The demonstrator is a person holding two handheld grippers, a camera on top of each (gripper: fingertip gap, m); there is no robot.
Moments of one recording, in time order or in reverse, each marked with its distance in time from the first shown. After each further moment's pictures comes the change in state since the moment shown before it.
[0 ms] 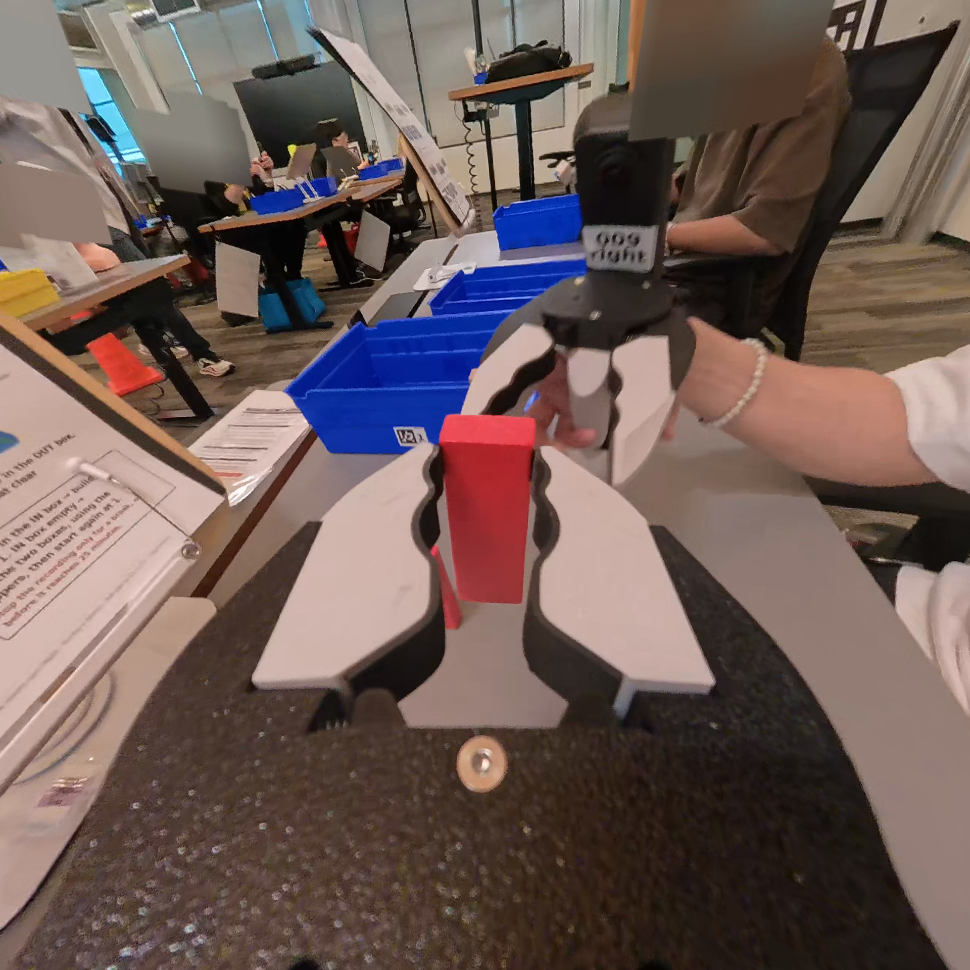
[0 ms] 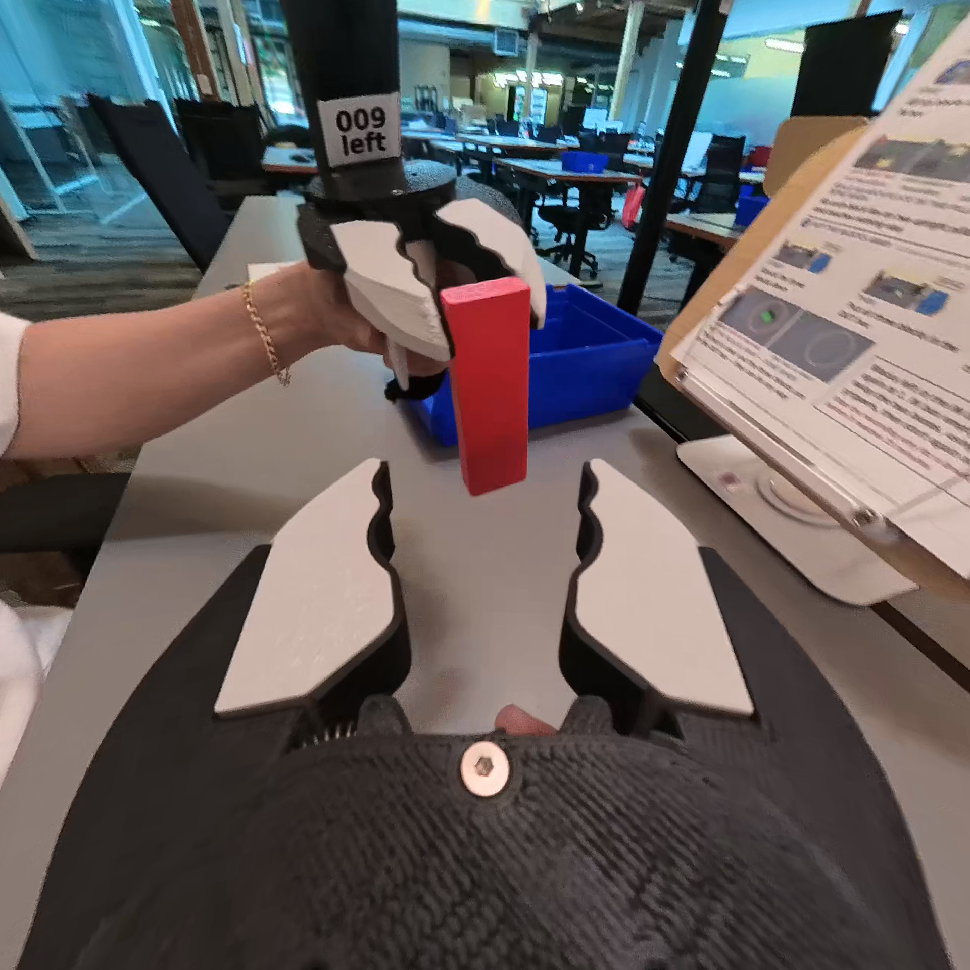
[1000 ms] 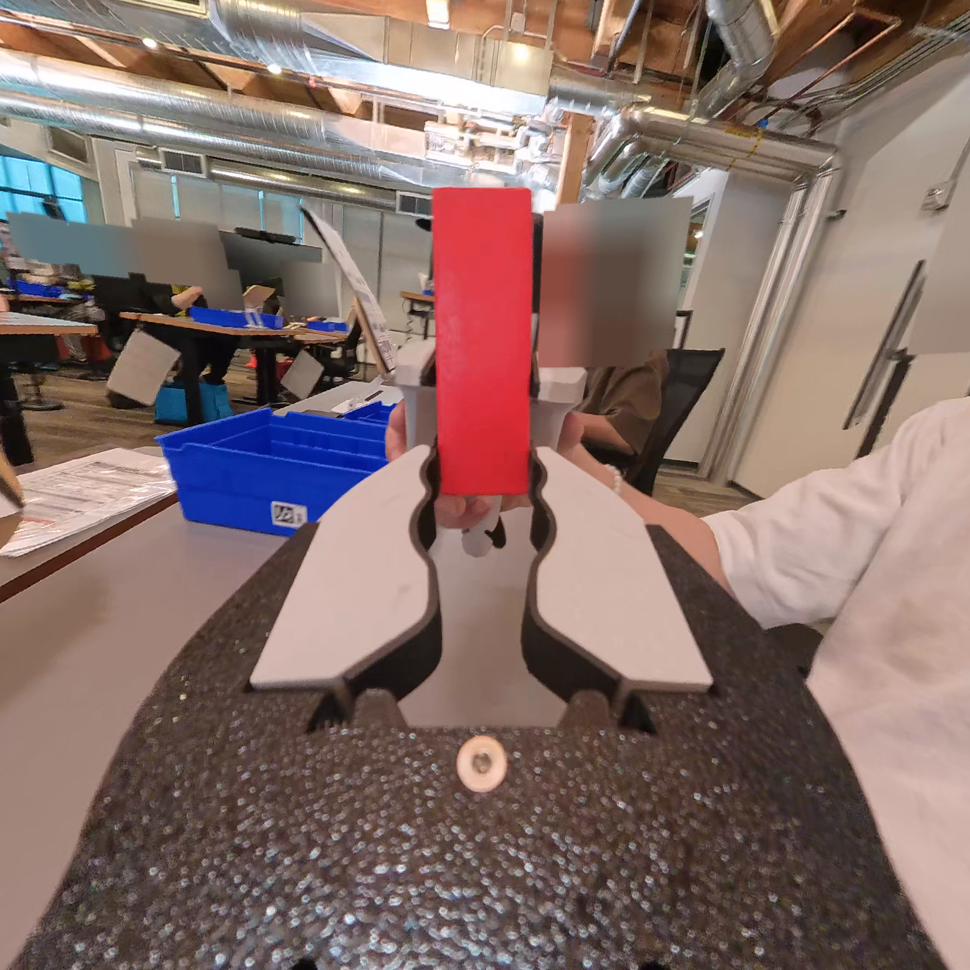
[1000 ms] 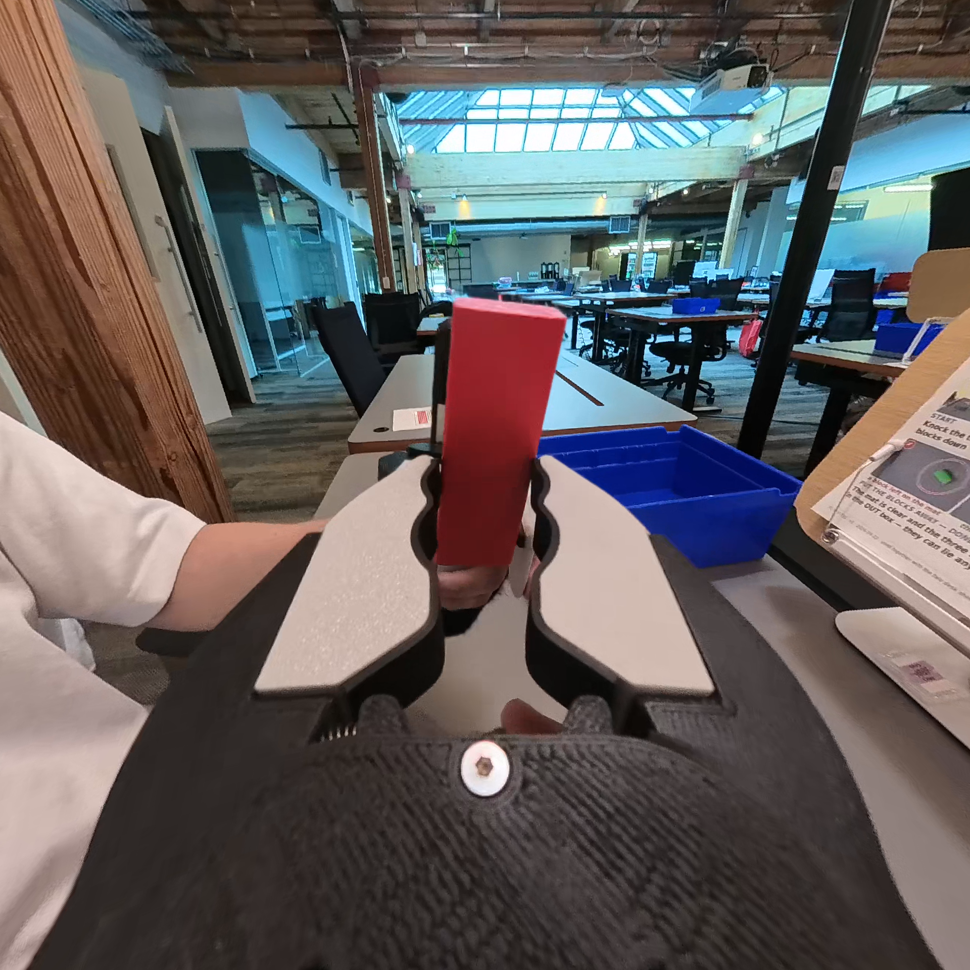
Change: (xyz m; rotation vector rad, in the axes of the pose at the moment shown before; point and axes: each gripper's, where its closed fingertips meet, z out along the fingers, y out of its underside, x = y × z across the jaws) left arm 0.041 -0.003 -0.014 0.372 0.130 -0.296; right arm -0.039 -0.067 0.026 0.274 -0.250 0.090
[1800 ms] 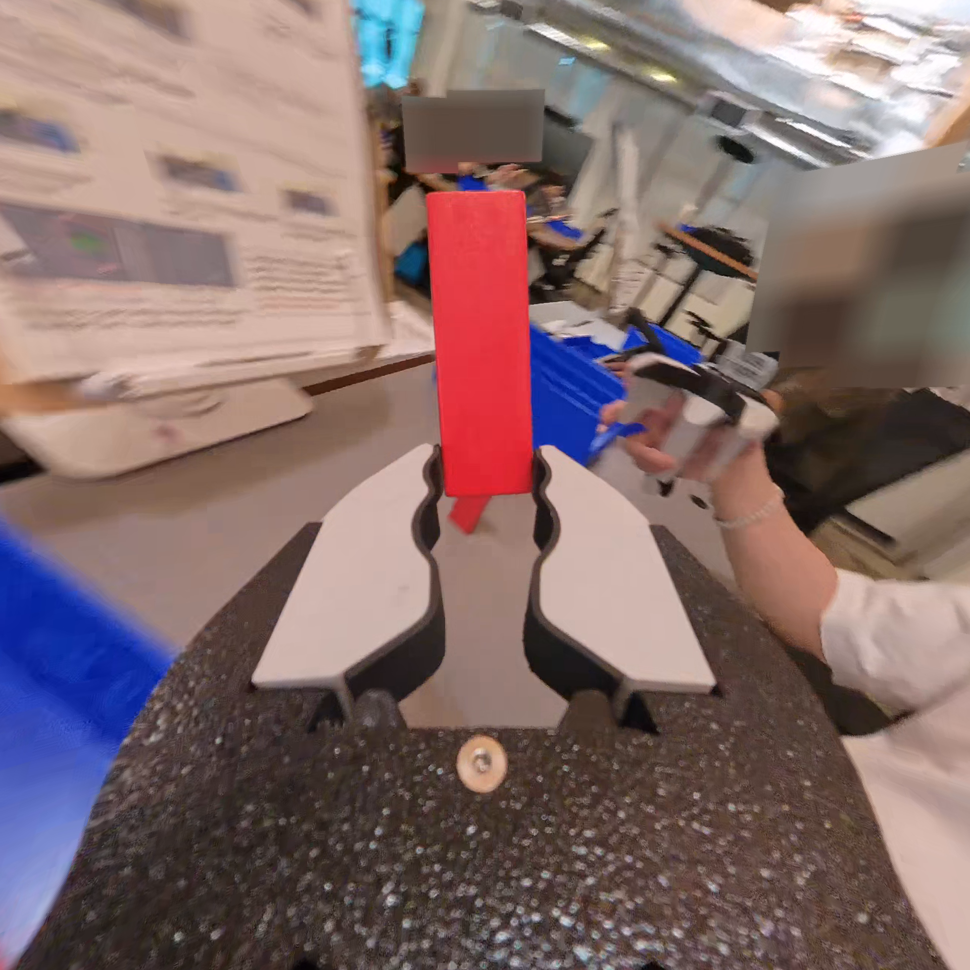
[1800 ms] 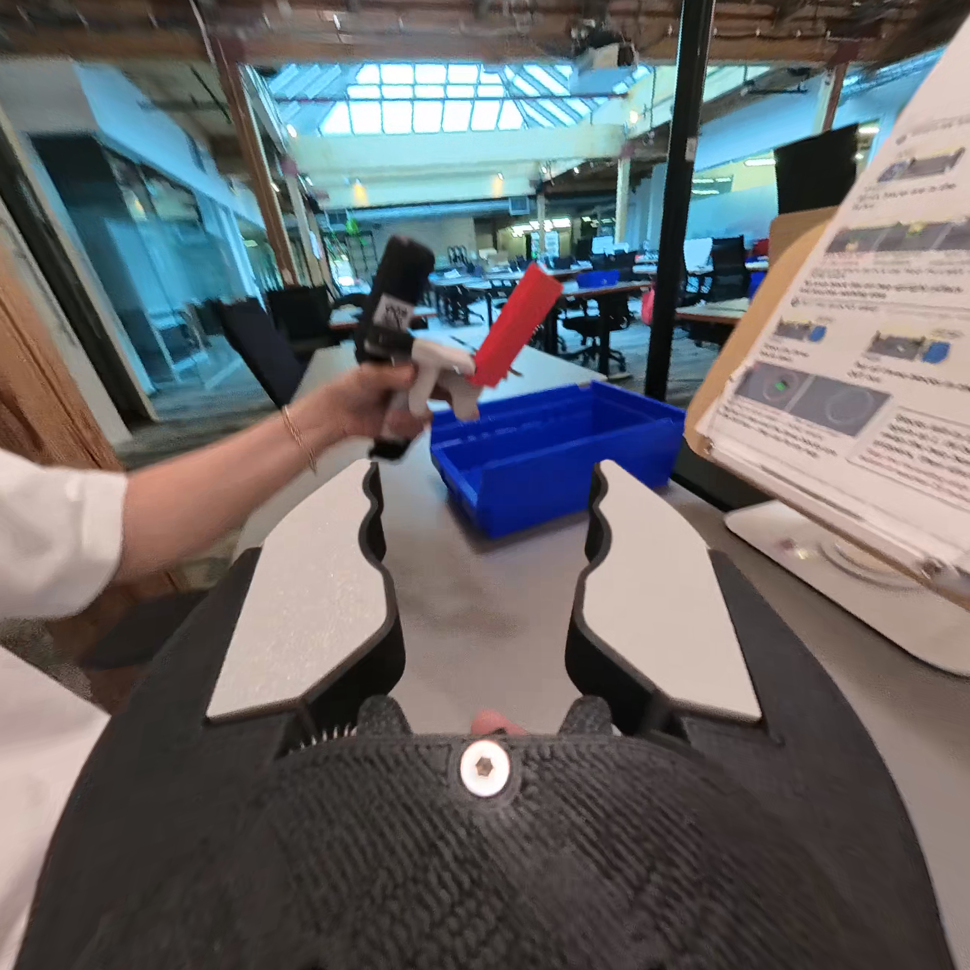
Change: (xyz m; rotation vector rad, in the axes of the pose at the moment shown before) left arm -0.083 -0.033 -0.138 -0.168 -0.547 -0.225; right arm 0.023 0.012 -0.051 -0.022 0.199 0.037
